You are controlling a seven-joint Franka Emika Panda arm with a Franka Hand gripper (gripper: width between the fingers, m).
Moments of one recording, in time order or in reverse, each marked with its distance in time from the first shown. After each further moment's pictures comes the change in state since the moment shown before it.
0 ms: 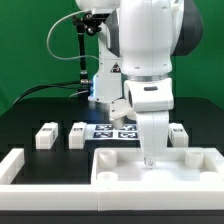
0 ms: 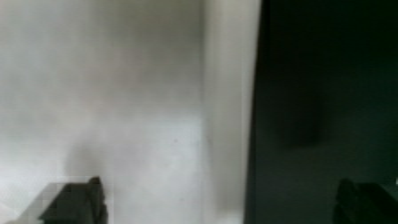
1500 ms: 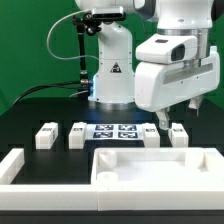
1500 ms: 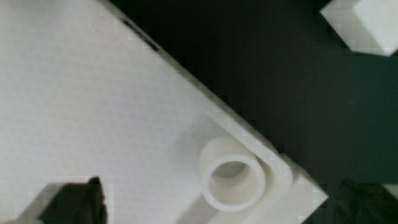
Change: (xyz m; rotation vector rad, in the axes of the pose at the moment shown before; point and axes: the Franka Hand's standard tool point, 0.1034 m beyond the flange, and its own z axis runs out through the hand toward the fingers) arm 0.061 0.005 -0.067 -0.046 -0.008 0.909
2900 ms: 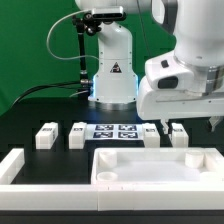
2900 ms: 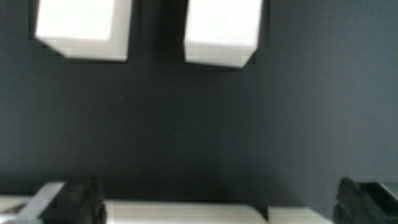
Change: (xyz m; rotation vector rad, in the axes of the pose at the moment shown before) arm -0.006 -0.035 0.031 0.152 -0.382 0.617
